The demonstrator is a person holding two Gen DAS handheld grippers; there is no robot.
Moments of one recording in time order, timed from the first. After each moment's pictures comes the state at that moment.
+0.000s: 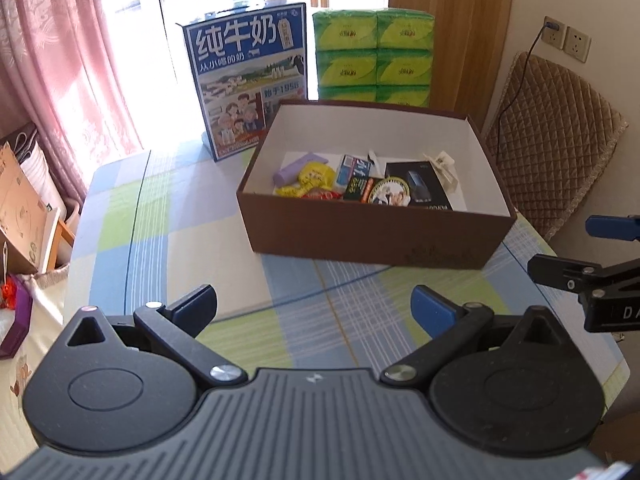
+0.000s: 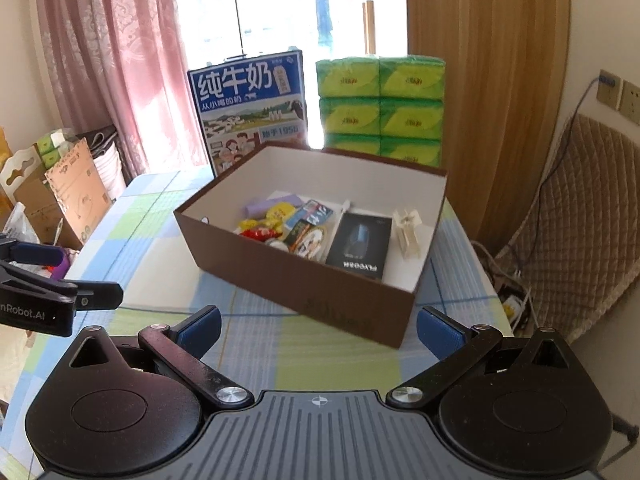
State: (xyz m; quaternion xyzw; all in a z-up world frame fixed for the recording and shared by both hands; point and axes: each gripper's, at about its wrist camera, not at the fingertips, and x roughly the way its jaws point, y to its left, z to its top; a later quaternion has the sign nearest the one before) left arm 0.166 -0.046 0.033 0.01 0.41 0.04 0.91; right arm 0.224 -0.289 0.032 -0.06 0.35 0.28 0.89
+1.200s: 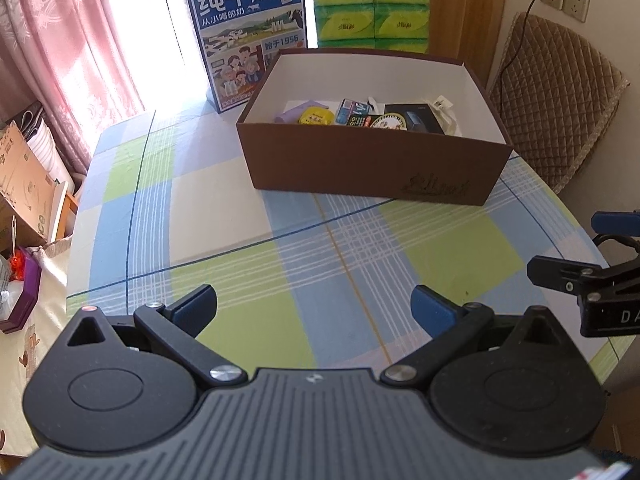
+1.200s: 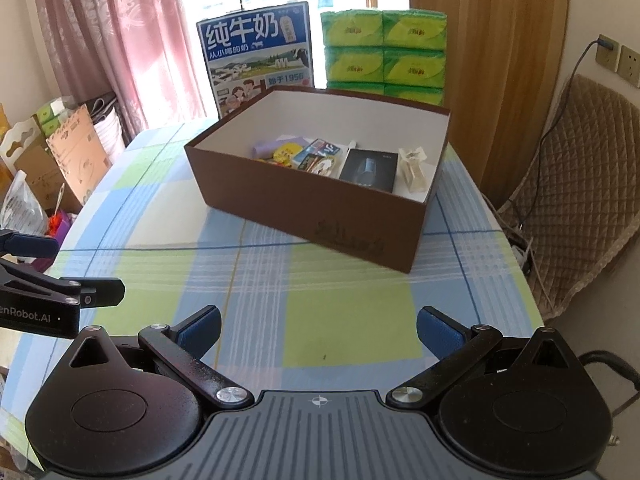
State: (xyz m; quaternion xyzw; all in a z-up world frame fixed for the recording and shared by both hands) left arm 0.123 -0.058 0.002 0.02 0.45 0.05 0.89; right arm 0.179 -0.295 0.001 -0.07 0.40 0.27 0.87
